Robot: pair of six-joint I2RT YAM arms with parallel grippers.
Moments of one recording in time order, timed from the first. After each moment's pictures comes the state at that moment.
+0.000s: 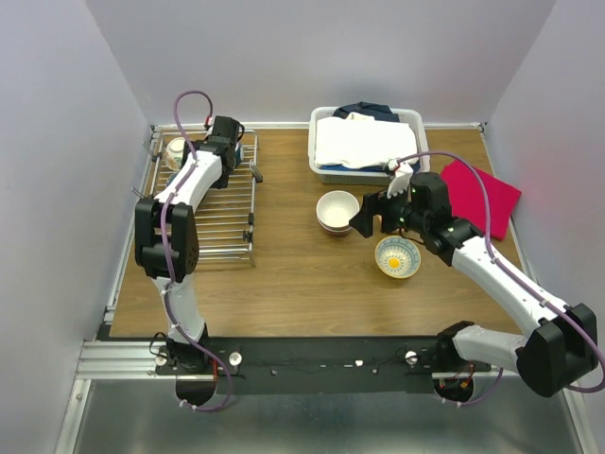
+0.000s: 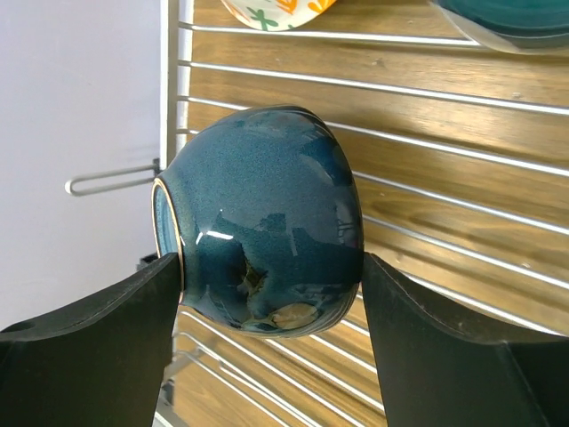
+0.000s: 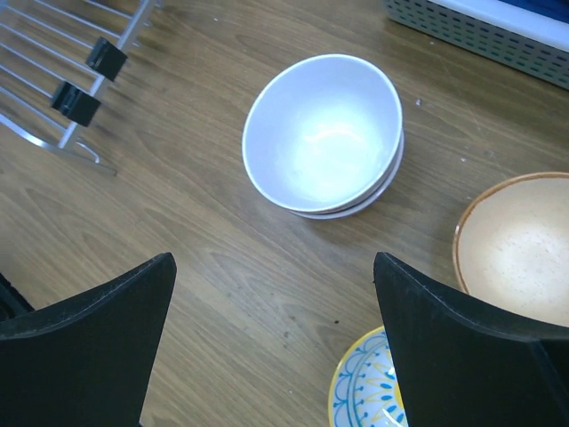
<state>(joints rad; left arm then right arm) -0.16 1.94 1.62 -0.73 -0.68 -0.01 0.44 1.16 0.87 -0.22 -0.27 0.17</state>
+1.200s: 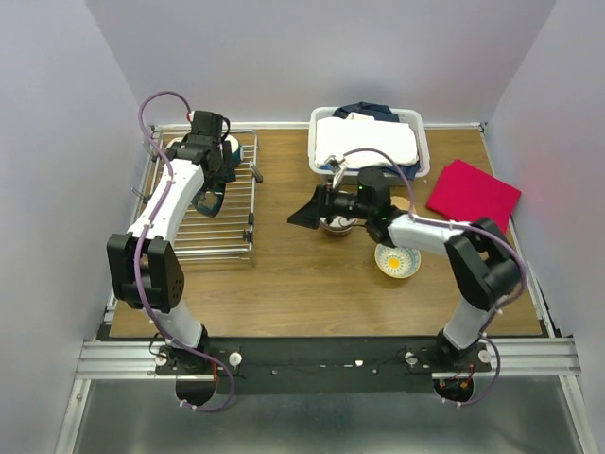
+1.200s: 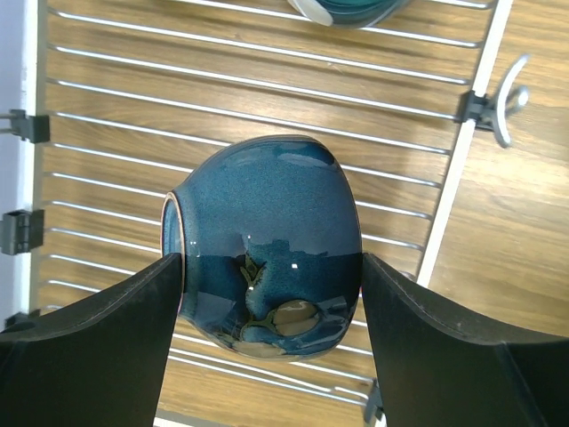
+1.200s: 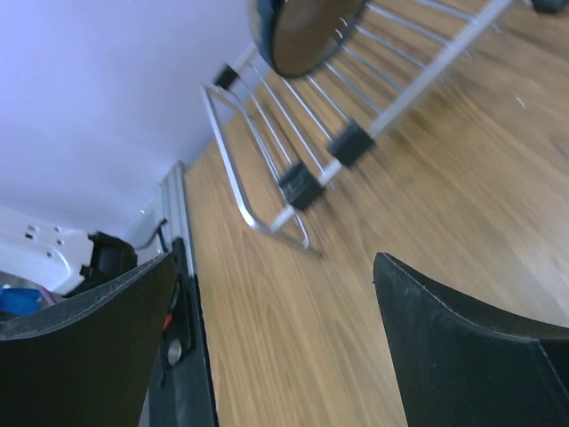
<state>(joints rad) -0.14 1.68 1.55 -0.80 -0.29 -0.25 0.57 1.69 0.94 0.54 -0.71 0.58</state>
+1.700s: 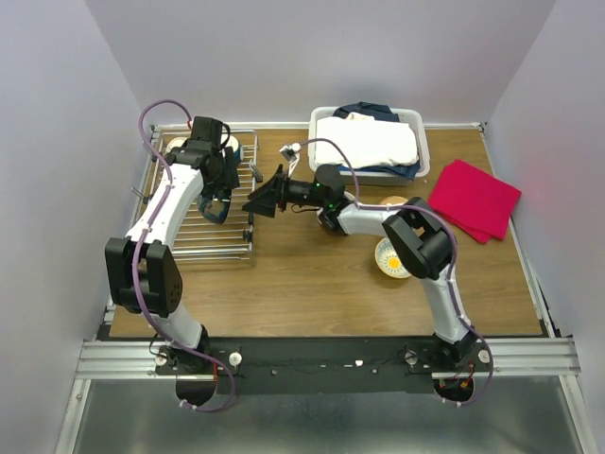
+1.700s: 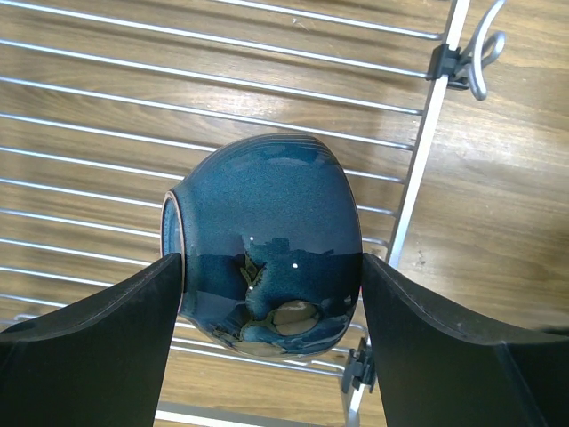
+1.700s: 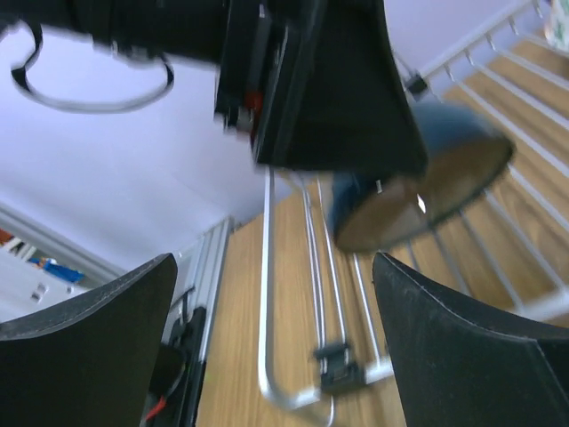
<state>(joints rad) -0.14 1.64 1.49 -0.81 -0.19 -0.30 0.72 2.16 1.35 0.97 -0.75 0.78</state>
